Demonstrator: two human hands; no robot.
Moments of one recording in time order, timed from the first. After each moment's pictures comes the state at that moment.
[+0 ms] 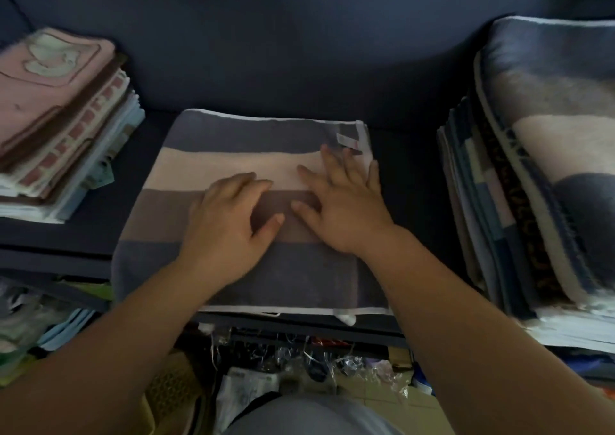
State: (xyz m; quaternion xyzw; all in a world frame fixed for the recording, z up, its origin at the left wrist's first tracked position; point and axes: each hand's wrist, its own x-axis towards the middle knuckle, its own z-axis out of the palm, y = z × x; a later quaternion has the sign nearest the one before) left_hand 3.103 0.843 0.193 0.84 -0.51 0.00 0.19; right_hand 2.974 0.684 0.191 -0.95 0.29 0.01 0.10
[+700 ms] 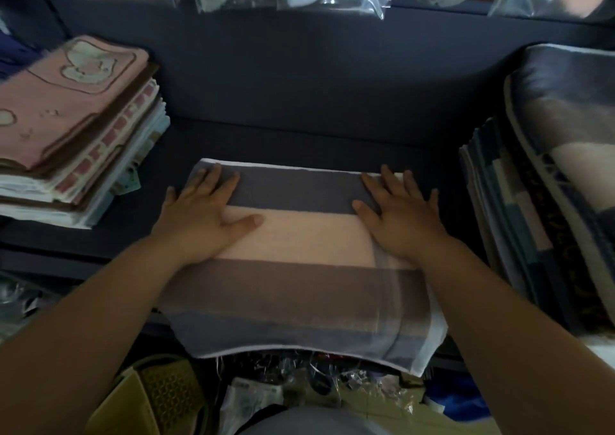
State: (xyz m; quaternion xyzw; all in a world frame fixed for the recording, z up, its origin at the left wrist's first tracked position) left_hand 3.200 0.859 0.183 0.89 -0.44 -0.13 0.00; right_hand 2.959 0.647 0.183 -0.91 0.40 0.07 0.10
